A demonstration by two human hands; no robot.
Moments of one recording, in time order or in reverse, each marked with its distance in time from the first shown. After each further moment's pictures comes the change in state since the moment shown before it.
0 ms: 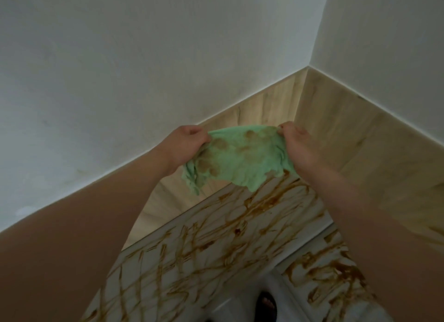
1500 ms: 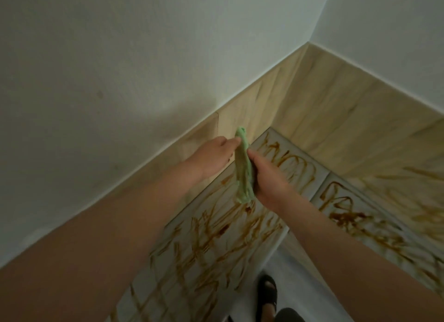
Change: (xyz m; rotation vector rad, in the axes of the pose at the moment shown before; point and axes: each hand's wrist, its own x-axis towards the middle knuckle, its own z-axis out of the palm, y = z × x) left_hand 0.016 -0.151 -0.078 0.144 -0.451 0.198; right_hand -0.090 0.023 0.271 0.496 -0.045 0.247
